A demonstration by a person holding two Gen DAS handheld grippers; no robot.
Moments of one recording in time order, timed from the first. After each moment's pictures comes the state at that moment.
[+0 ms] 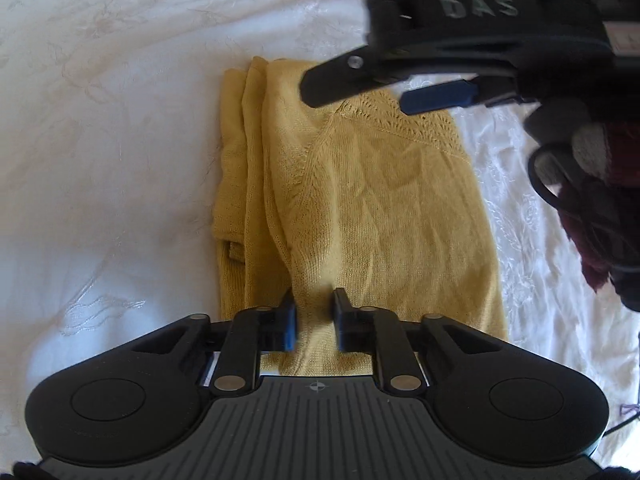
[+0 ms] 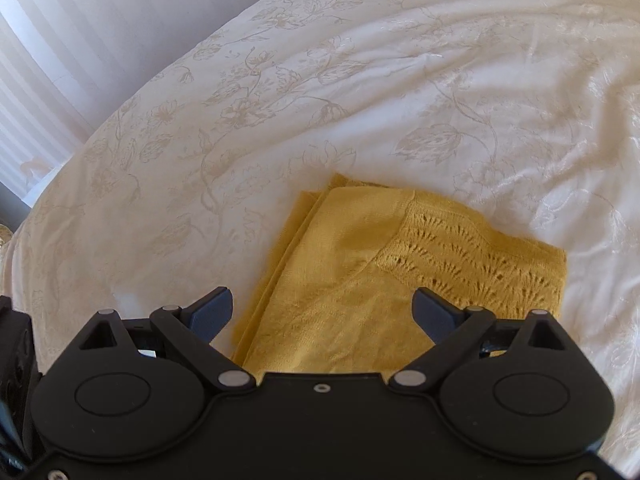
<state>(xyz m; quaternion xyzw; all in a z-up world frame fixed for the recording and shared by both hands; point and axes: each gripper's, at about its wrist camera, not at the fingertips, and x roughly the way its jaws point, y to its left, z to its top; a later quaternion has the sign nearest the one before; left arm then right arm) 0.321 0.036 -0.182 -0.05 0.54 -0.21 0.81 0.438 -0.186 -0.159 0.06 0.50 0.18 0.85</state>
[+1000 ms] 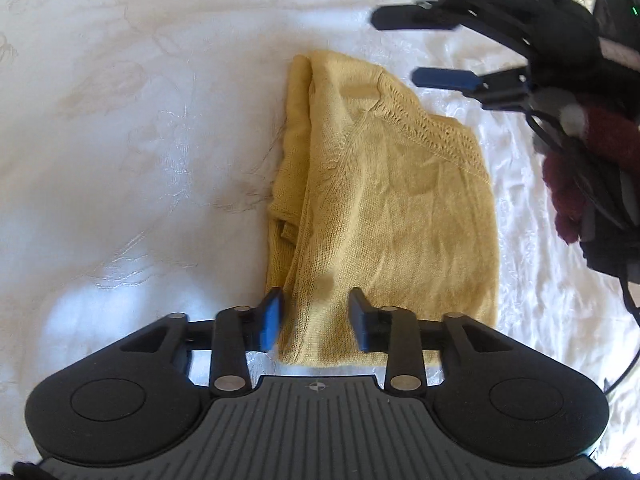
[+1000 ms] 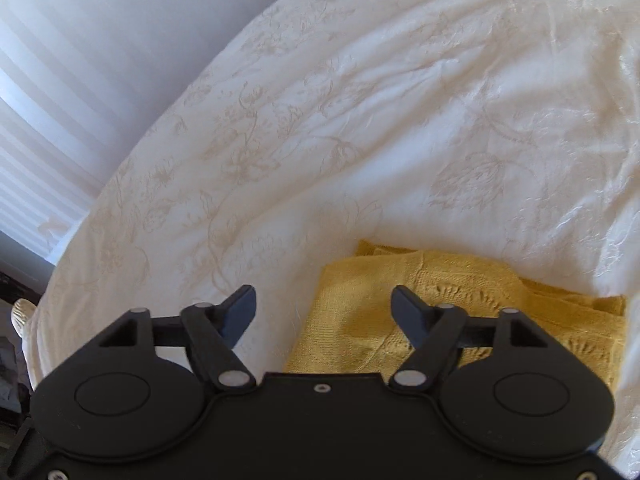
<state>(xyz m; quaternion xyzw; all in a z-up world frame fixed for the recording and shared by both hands) 0.325 0.072 -0.190 -0.14 0.56 -0.19 0.80 0.471 -0.212 -0.161 0.18 0.46 0.18 0.85</state>
